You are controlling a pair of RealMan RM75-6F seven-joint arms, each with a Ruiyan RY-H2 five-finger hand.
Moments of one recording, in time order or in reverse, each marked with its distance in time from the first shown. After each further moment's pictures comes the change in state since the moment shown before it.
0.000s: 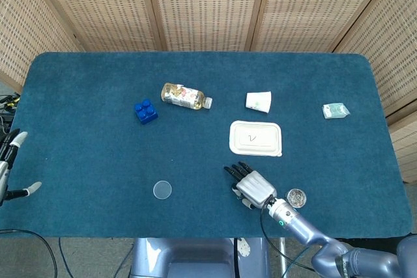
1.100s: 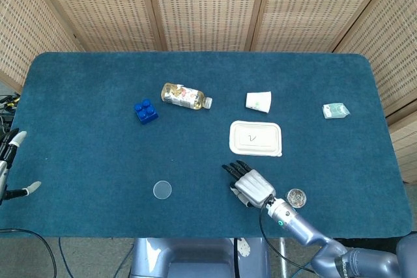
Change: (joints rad) left arm -0.001 0.003 0.000 0.002 0.002 0.000 -0.009; right arm 0.007 0.021 -0.010 -0.040 -0.007 0.057 0.024
